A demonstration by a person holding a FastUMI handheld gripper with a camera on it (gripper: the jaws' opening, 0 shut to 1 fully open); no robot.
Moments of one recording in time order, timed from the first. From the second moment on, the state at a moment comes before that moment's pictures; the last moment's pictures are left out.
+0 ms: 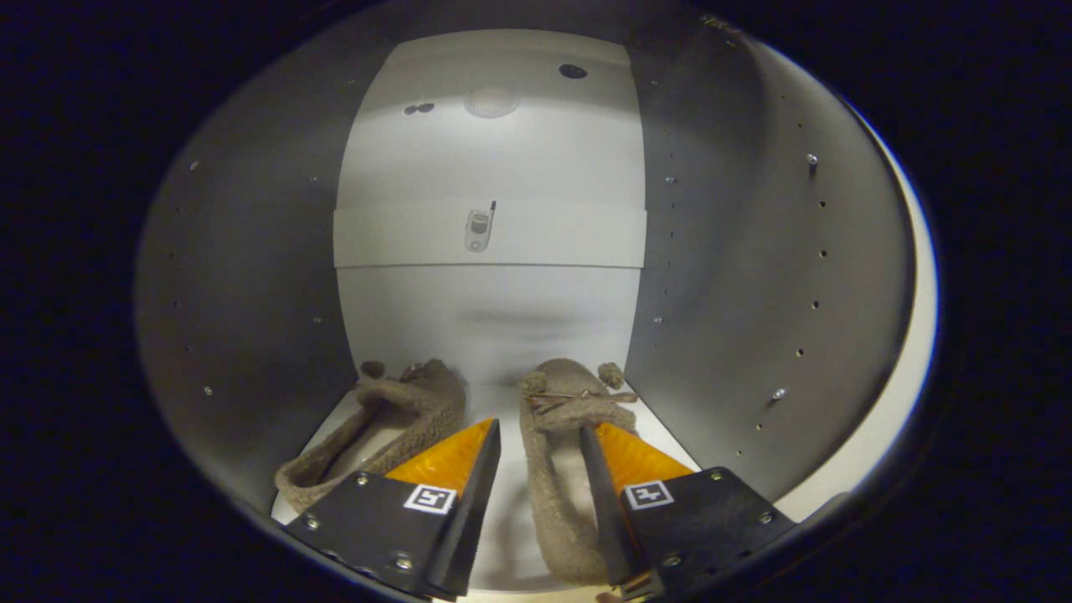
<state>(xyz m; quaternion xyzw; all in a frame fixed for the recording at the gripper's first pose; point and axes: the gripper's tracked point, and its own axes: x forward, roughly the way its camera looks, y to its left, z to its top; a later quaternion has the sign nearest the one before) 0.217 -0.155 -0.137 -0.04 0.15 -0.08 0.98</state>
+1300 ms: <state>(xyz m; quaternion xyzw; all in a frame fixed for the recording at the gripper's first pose) -0.035 -0.147 -0.024 -0.02 0.02 -0.07 1.00</state>
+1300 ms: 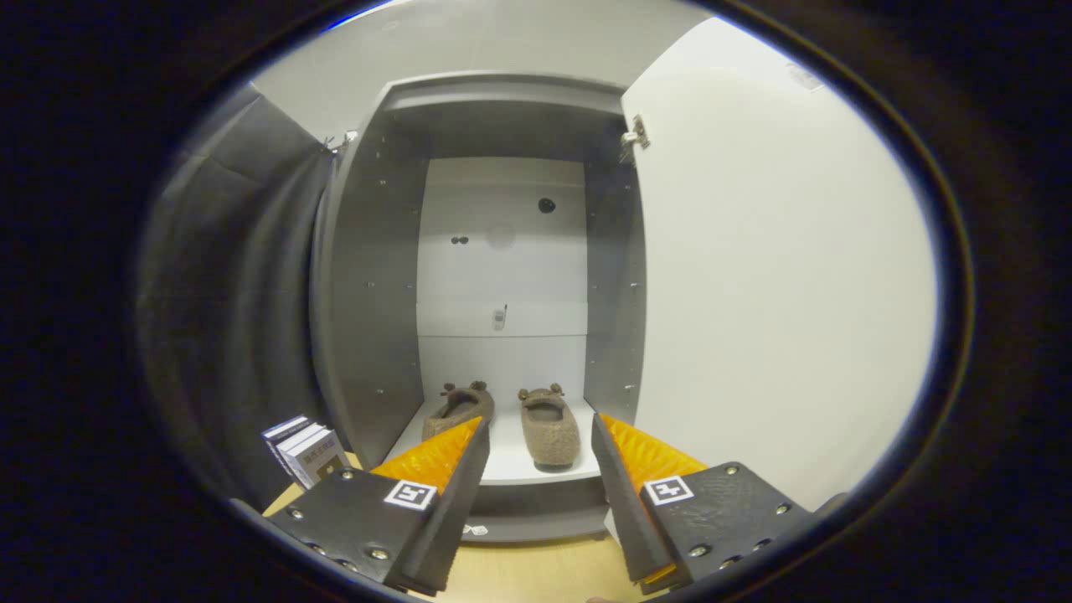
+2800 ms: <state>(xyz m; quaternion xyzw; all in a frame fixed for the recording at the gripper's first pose) -0.221 -0.368 0.022 0.02 -0.02 -0.14 0.99</state>
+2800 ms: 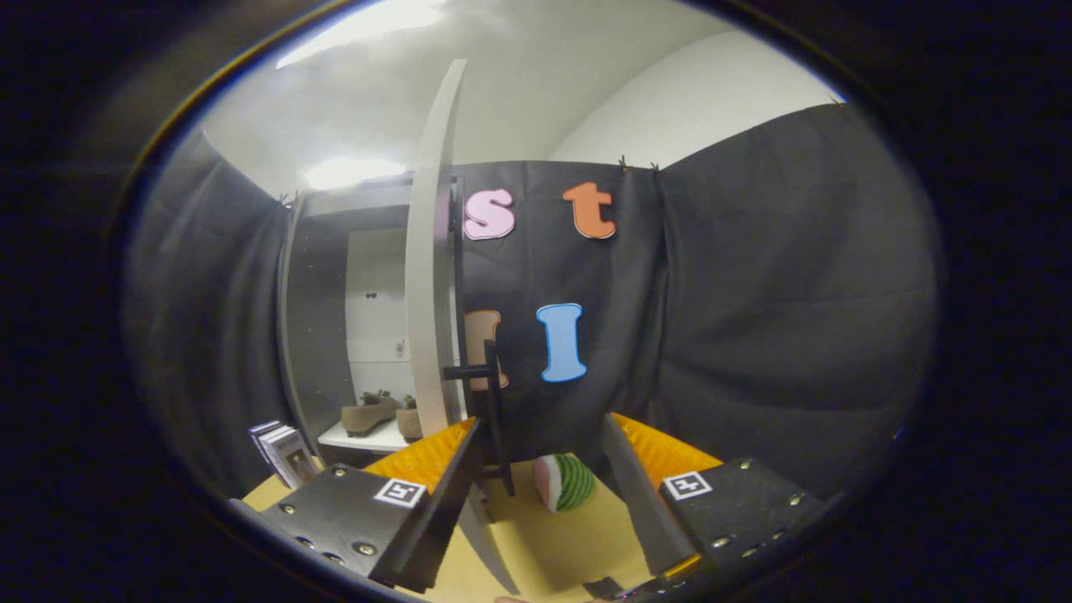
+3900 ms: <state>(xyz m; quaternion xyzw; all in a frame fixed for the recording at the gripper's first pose) -0.147 -0.164 0.001 0.07 0.01 0.05 1.00</state>
